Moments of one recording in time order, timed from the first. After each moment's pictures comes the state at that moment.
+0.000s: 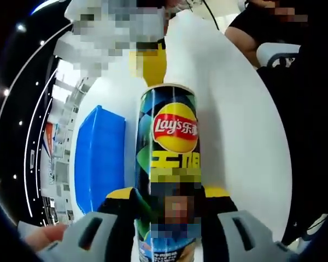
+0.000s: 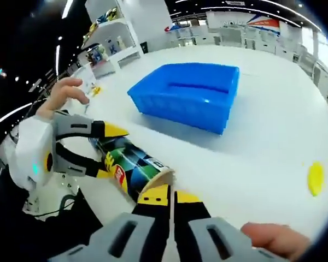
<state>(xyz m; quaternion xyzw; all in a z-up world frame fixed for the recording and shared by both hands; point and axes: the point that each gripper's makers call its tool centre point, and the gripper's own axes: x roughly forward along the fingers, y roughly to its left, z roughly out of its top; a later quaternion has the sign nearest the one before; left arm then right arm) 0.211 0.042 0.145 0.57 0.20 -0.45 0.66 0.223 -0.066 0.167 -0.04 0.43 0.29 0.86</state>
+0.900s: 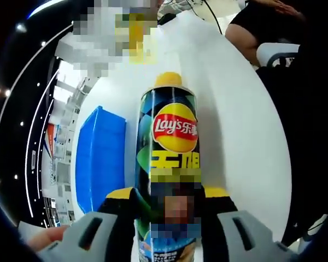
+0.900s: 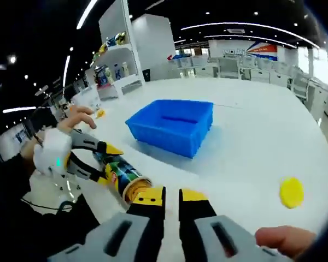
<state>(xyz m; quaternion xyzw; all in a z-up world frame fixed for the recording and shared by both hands) 0.210 0.042 0.145 0.57 0.20 -0.45 0.66 0.218 -0.107 0.233 0.08 0.30 0.35 0.88</state>
